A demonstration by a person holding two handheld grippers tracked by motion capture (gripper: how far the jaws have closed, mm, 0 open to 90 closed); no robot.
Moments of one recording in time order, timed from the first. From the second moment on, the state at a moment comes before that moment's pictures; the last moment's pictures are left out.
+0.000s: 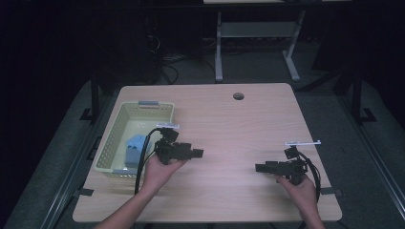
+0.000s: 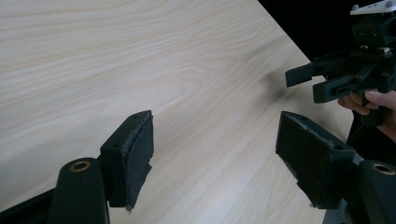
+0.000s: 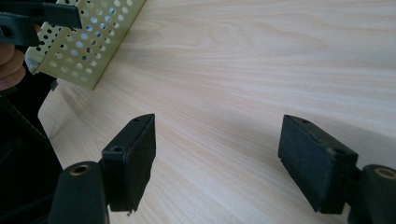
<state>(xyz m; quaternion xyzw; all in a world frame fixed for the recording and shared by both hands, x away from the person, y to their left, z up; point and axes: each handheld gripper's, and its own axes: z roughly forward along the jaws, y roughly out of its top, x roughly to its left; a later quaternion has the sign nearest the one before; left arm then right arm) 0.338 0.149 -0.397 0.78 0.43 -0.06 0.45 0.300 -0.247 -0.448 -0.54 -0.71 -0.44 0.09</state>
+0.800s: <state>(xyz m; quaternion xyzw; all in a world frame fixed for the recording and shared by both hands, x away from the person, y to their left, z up) 0.298 0.120 -0.441 0.81 0.37 -0.05 0.45 0.278 -0.260 -0.460 -0.53 -0.72 -0.45 0.06</state>
